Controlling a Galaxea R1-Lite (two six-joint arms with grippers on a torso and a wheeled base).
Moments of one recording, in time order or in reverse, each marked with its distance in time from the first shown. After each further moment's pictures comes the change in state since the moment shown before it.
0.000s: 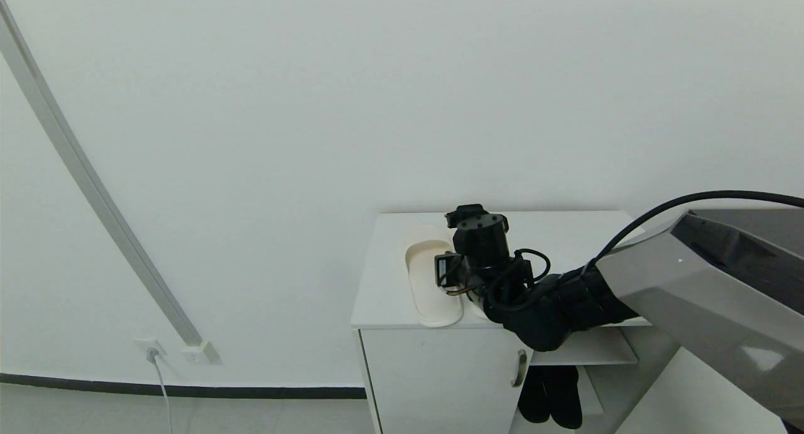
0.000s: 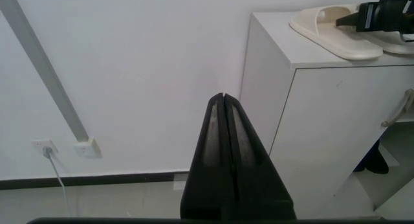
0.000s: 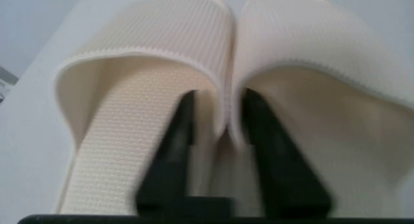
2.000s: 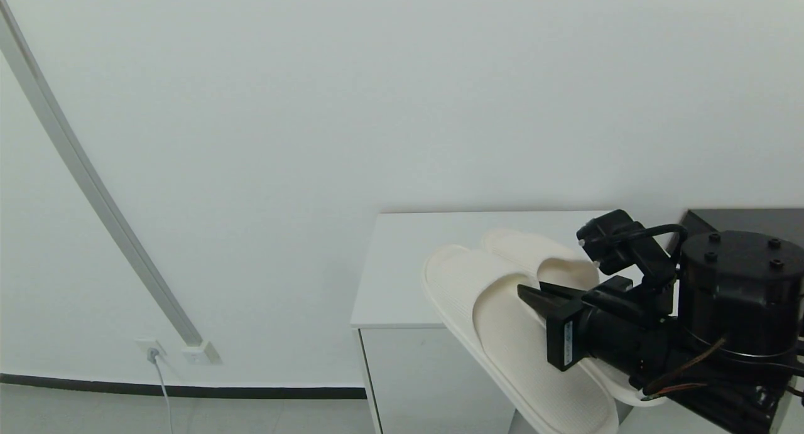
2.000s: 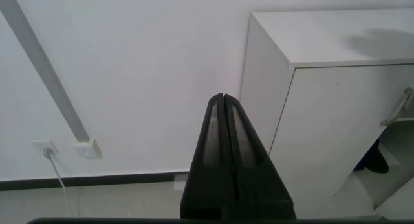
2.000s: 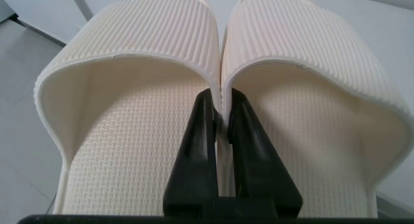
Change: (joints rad) left arm 0.000 0.000 0.000 0.000 -0.001 0.004; right arm 0.111 -0.750 0.787 -0.104 0.170 -0.099
